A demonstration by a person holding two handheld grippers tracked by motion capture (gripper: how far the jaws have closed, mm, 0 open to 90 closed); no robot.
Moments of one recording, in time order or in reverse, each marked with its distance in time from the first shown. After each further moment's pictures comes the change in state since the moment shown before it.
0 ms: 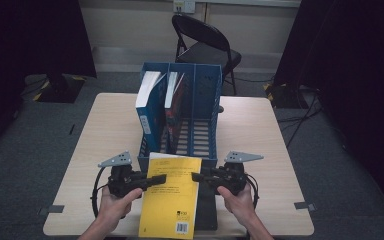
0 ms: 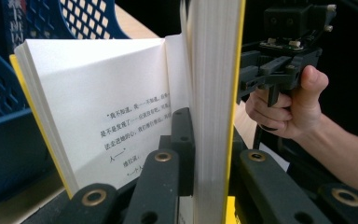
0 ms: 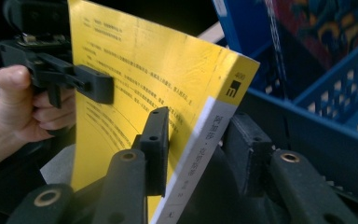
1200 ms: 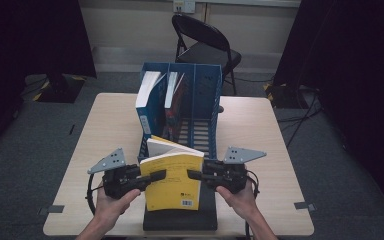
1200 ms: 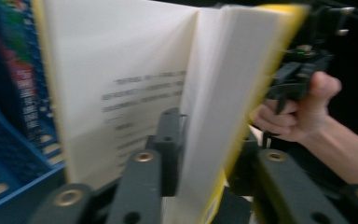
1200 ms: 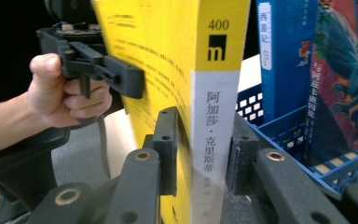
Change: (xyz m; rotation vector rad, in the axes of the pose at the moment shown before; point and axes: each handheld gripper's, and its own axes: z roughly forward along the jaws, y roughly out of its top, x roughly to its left) left arm -0.026 0.016 -0.015 -0.113 0.050 0.169; right arm 0.033 0.030 -0.010 -0.042 0.079 -0.239
